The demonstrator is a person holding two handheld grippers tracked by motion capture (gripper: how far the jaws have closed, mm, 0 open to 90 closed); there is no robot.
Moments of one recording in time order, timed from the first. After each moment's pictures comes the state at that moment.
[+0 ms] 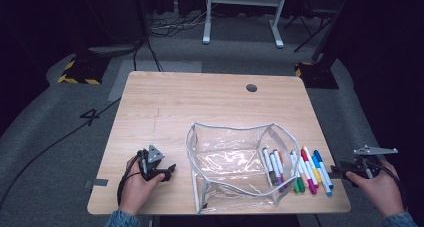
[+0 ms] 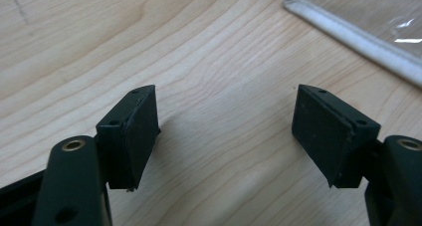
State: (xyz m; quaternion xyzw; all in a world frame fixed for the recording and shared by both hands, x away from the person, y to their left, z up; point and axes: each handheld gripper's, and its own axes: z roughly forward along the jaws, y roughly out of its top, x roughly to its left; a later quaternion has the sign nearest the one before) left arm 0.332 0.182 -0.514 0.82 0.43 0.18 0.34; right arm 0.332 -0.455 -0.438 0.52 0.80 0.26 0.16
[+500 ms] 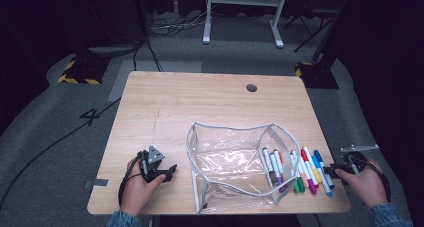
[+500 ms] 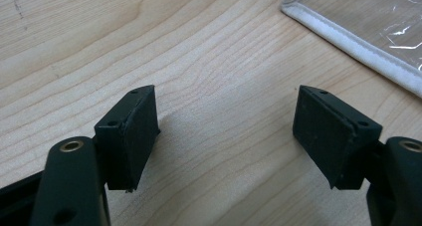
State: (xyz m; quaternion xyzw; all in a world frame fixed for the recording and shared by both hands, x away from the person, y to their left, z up) left arm 0.330 0.181 -0.515 0.81 0.44 0.17 0.34; right arm 0.356 -0.445 -0.469 0.55 0.80 0.22 0.12
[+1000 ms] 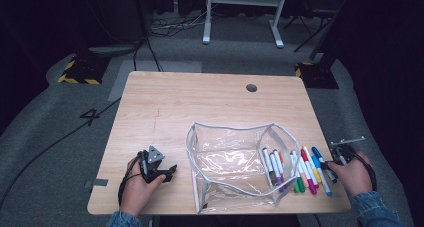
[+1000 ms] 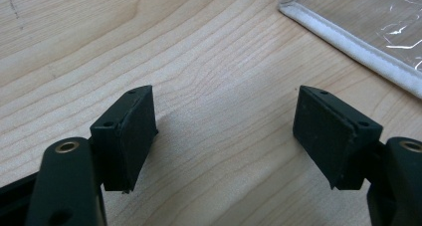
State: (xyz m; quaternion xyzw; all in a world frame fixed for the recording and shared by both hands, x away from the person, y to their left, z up) left arm 0.330 0.181 -0.515 0.81 0.44 0.17 0.34; right arm 0.381 -0.426 -0.473 0.59 0.78 0.16 0.12
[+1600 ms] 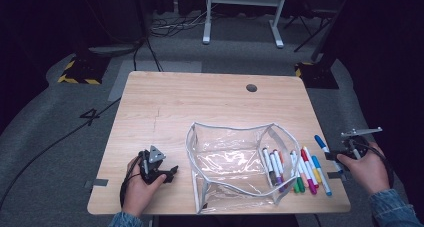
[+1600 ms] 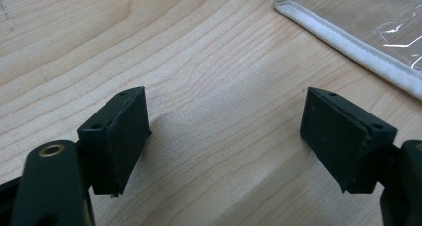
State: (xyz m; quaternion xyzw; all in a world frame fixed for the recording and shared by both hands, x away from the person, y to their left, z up) left arm 0.332 0.179 -0.515 0.82 0.43 0.17 0.34; right arm 0.371 -0.421 -0.407 0.52 0.81 0.23 0.13
